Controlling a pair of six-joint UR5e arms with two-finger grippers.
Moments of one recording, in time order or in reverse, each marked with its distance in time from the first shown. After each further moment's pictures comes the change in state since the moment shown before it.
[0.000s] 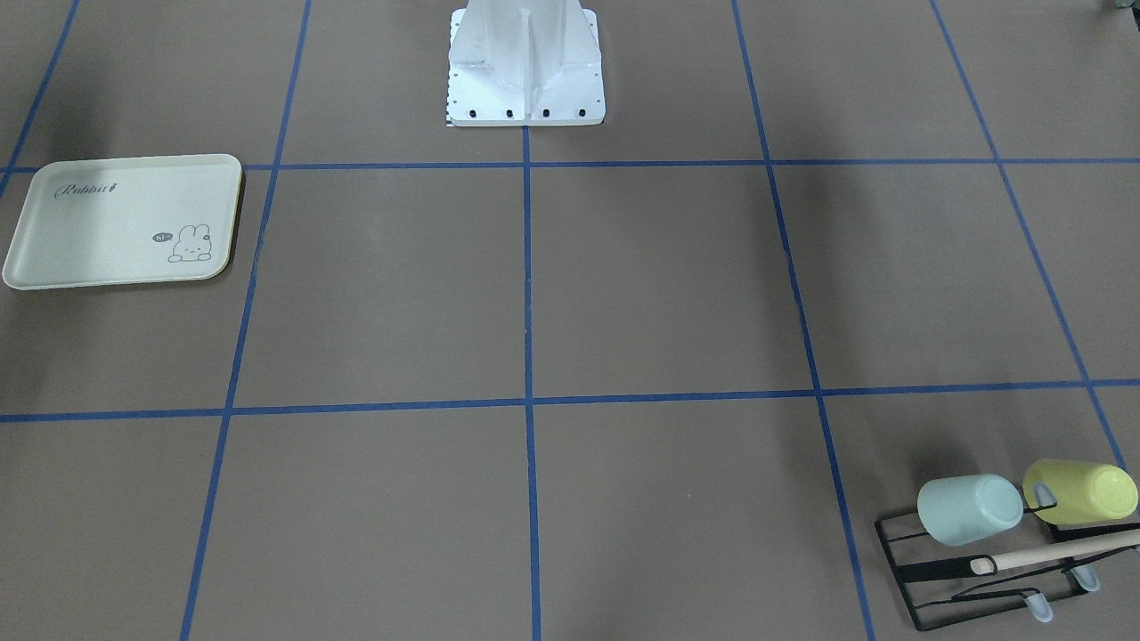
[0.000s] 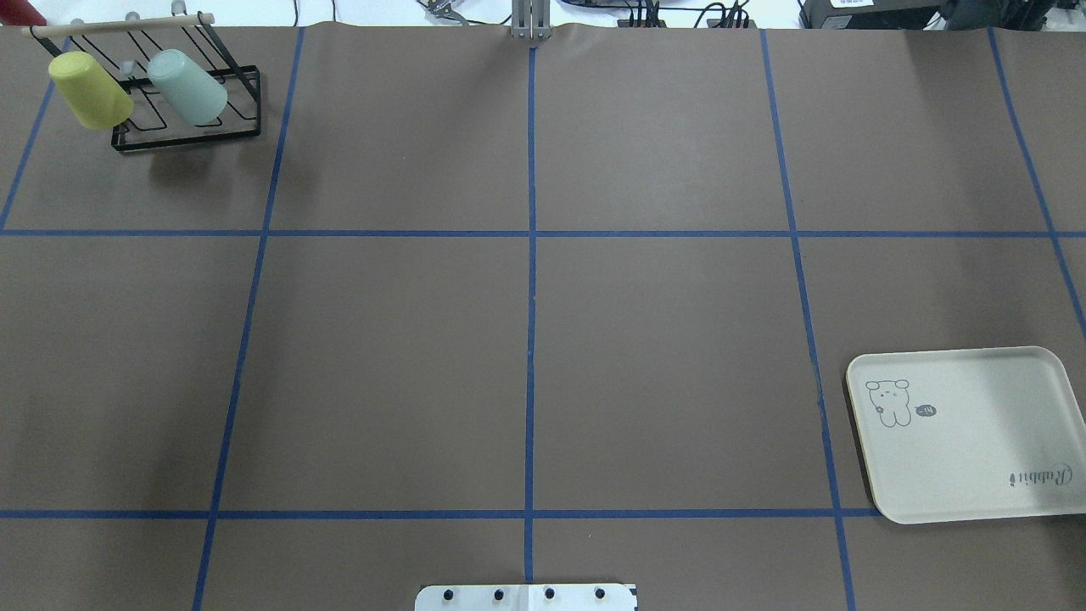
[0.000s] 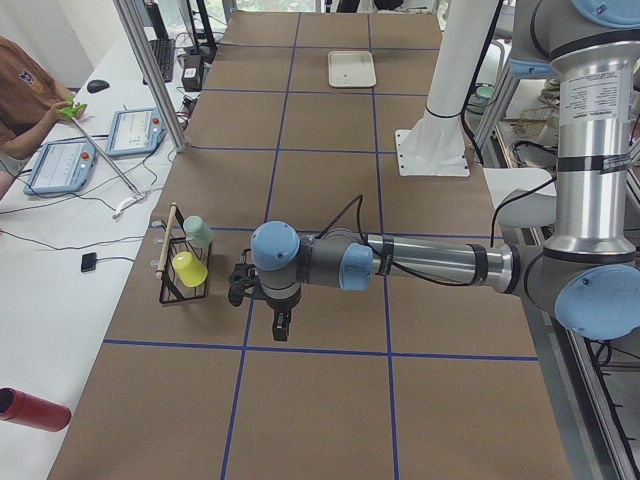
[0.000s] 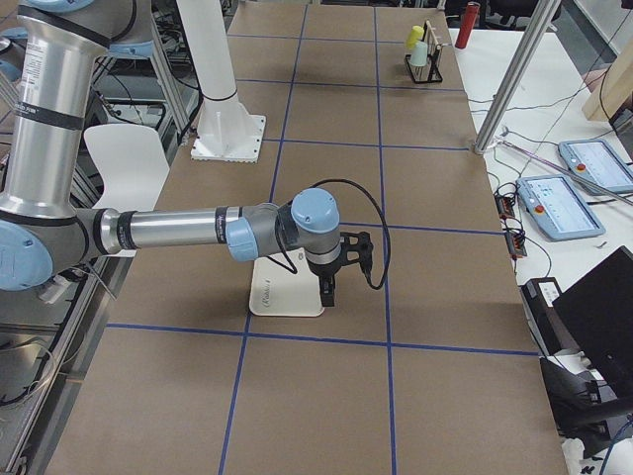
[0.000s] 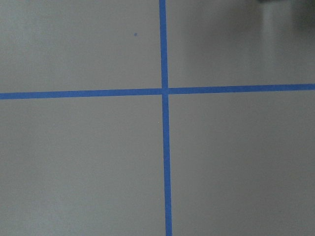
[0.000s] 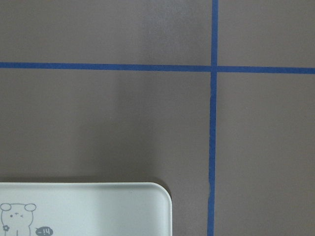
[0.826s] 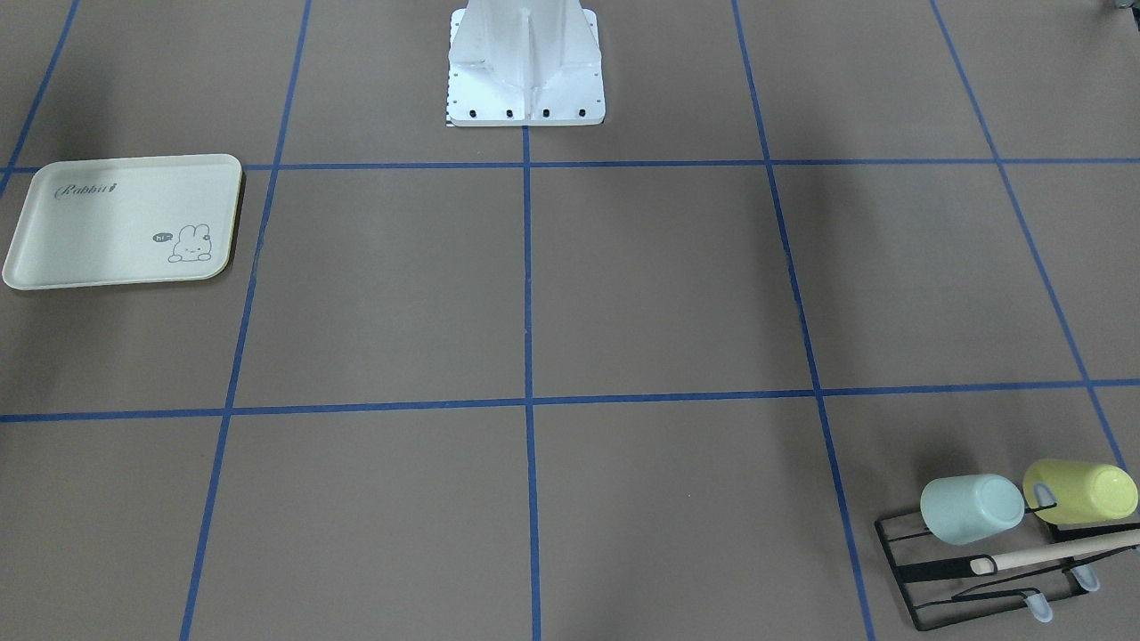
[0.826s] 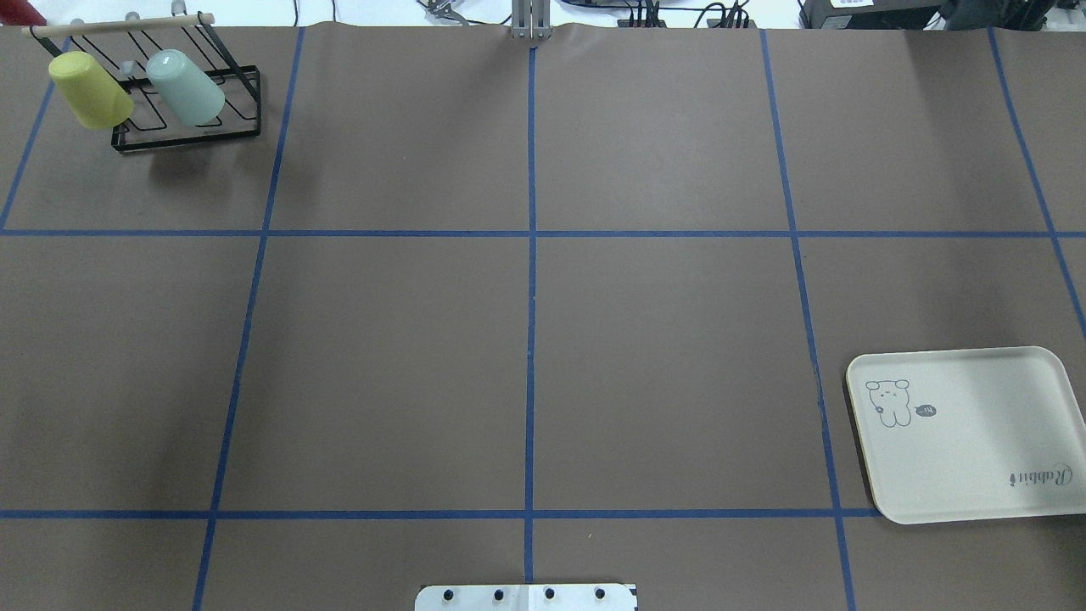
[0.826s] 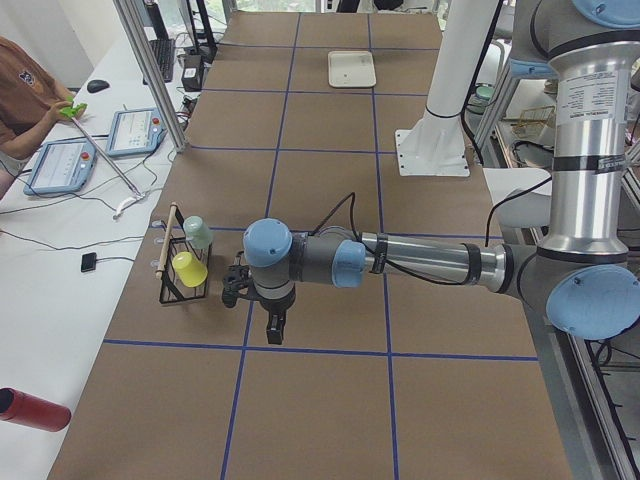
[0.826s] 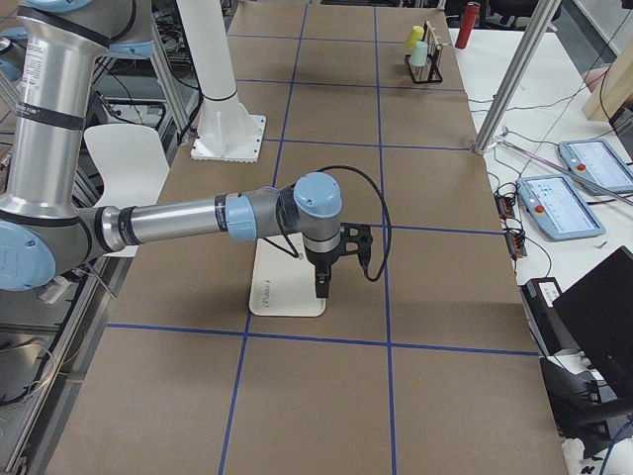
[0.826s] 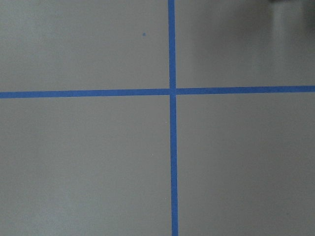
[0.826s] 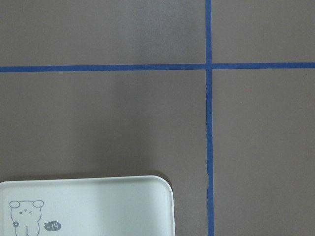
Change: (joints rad) left arm 0.000 -0.035 0.033 0.046 0.058 0.031; right arm 0.006 0.021 0.082 -0.197 -0.030 -0.001
